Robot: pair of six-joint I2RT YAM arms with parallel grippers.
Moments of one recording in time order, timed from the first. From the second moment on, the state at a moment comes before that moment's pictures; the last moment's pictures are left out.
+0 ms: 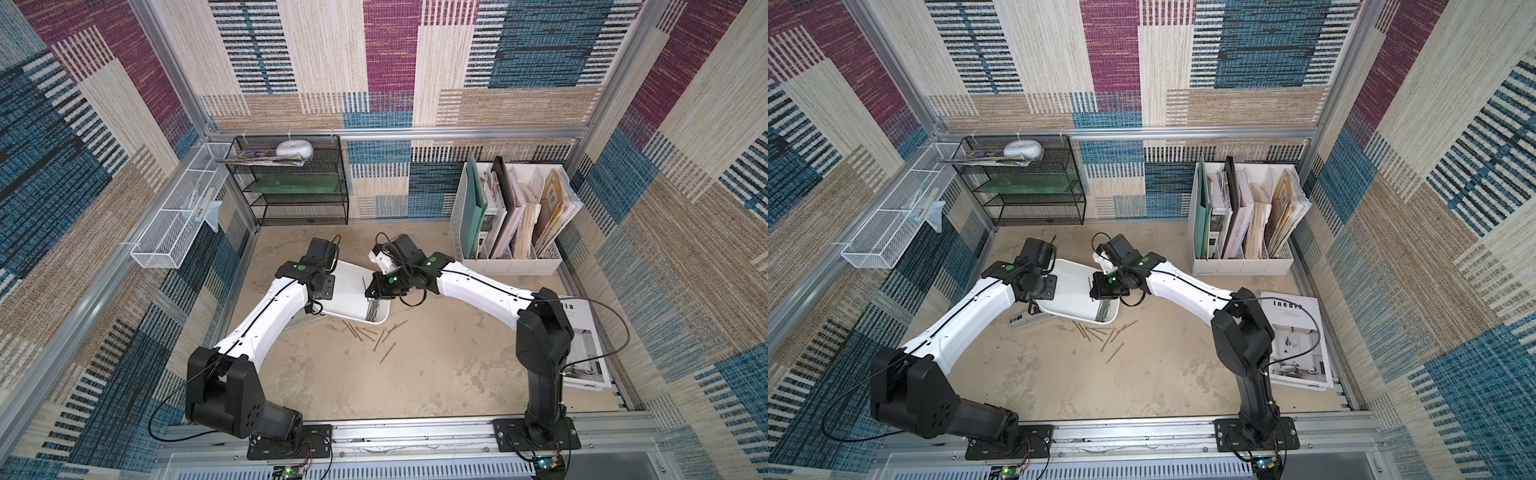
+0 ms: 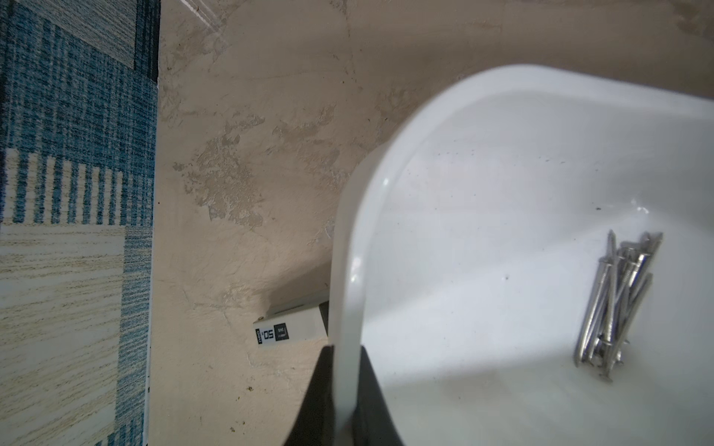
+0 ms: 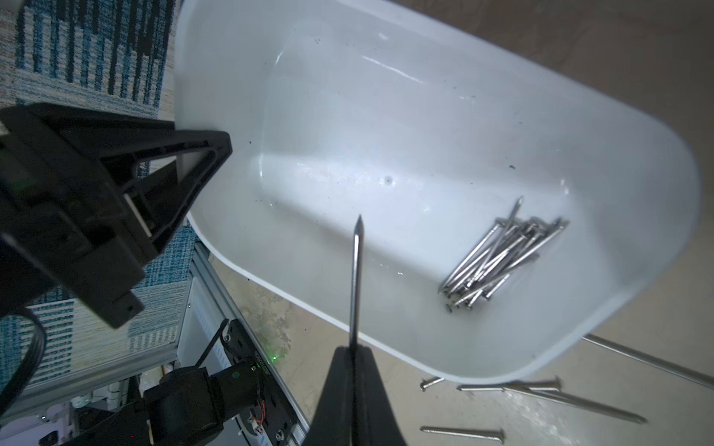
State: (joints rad) left arm -0.27 1.47 1.22 -0.84 -0.36 -0.13; right arm 0.83 2.00 1.68 -0.52 -0.44 0.61
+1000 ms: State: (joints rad) left arm -0.27 1.47 1.22 -0.84 -0.36 -0.13; right arm 0.83 2.02 1.56 -0.35 -0.44 0.78
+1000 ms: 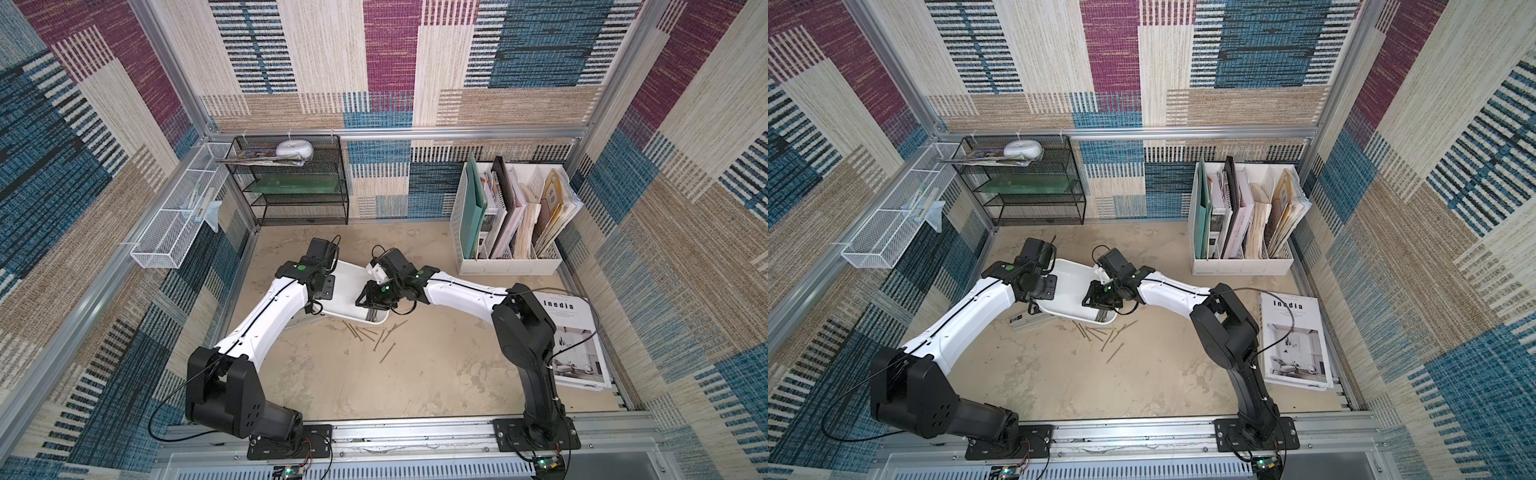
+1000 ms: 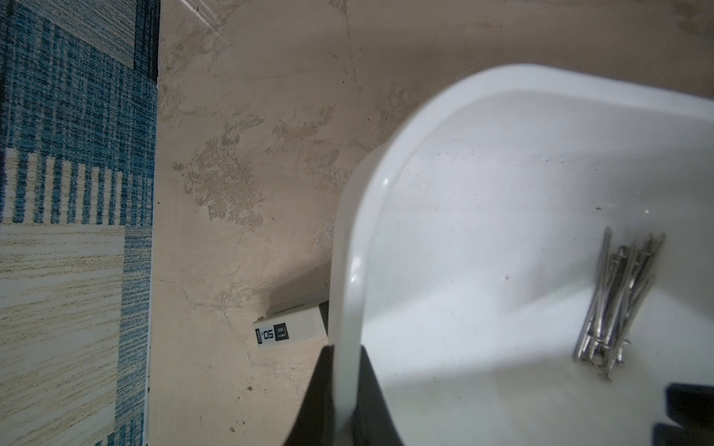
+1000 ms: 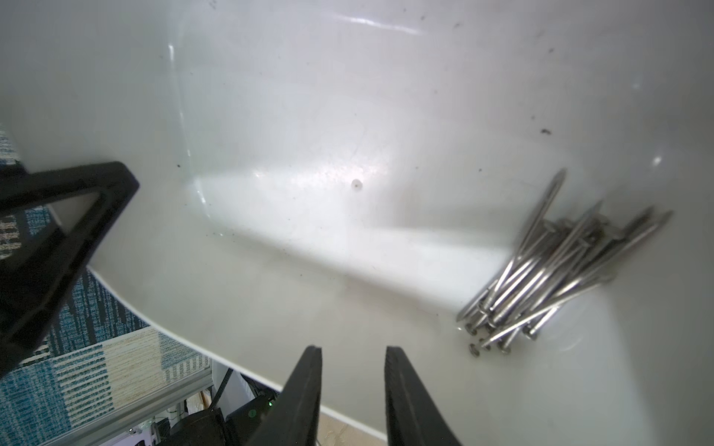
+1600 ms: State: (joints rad) left arm -0.27 1.47 1.22 -0.84 -0.36 -0.13; right arm 0.74 1.96 1.44 -0.50 -0.22 0.62
